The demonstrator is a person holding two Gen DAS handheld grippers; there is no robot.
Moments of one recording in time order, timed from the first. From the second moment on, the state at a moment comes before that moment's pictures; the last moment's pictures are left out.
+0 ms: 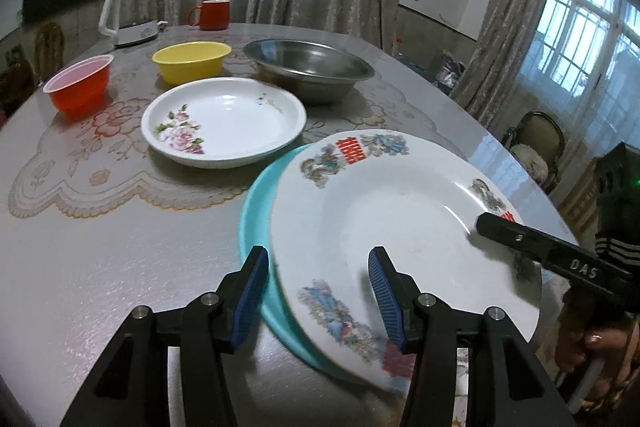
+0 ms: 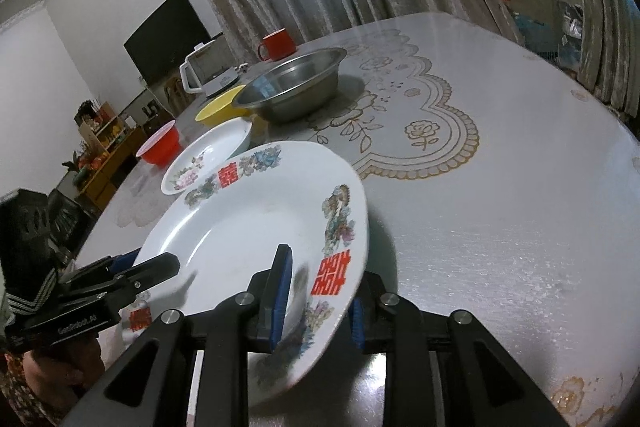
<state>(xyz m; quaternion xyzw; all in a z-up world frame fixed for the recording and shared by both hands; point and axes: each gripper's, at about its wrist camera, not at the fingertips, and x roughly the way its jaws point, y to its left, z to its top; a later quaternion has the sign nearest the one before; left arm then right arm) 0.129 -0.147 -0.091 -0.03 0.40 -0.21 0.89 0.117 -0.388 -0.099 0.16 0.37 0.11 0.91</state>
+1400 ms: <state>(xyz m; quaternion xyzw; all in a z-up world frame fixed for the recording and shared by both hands) 0.125 -0.095 -0.069 -0.09 0.37 -0.20 0.90 0.115 -0.385 -0.058 0.10 0.36 0.05 0.93</state>
